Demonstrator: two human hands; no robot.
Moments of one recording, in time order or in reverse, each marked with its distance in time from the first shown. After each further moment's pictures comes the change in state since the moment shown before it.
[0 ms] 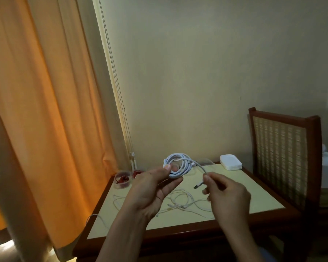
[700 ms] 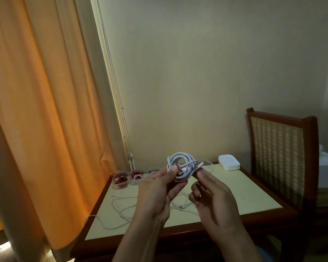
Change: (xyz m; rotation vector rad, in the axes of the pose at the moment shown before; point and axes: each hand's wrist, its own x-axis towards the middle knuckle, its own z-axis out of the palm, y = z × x) left_hand -0.008 -0.020 0.020 0.037 0.068 0.064; right_hand -0.008 -0.024 0.006 1.016 -0.413 0.454
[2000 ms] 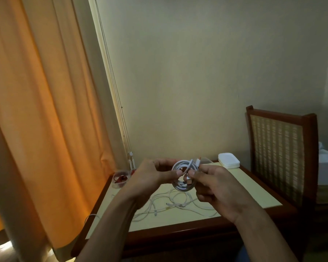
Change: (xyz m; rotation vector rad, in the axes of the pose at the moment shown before) left_hand 0.030 0.033 -0.024 0.701 -0.393 0.114; right_hand 0.014 -0.041 -0.006 -0.467 -0.253 0.139
